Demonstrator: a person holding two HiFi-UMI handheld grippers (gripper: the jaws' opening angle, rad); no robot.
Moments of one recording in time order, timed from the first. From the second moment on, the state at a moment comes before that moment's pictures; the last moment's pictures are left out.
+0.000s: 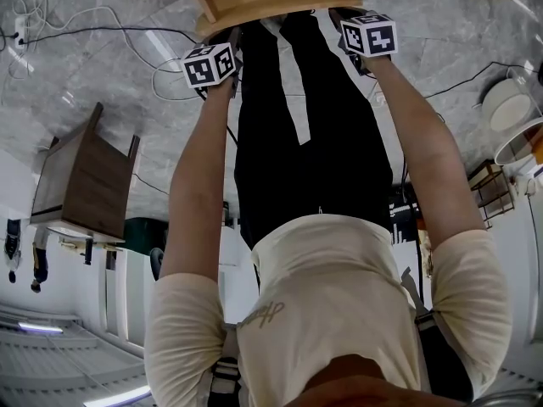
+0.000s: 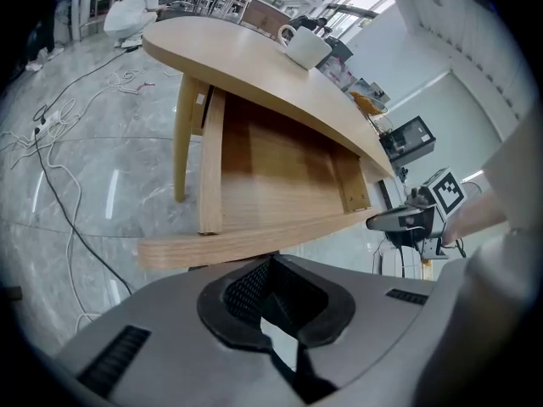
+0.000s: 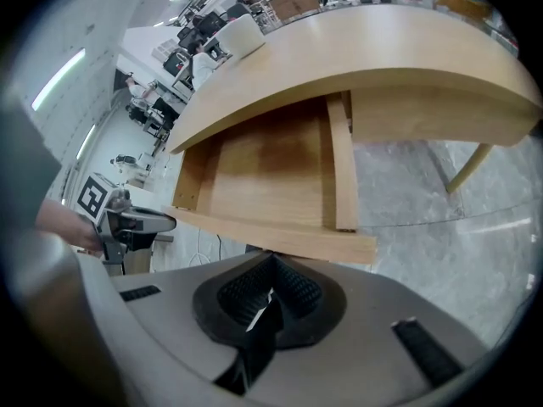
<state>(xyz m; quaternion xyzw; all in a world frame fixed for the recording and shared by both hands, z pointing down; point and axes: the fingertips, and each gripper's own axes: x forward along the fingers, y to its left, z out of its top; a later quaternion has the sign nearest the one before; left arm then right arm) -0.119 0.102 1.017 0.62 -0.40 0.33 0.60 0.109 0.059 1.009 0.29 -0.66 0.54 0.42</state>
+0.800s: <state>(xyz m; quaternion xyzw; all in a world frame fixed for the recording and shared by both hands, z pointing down) -0.125 0.082 1.010 0.62 -0.41 0.33 0.58 0.101 0.039 0.996 0.30 -0.68 0.52 0.41</state>
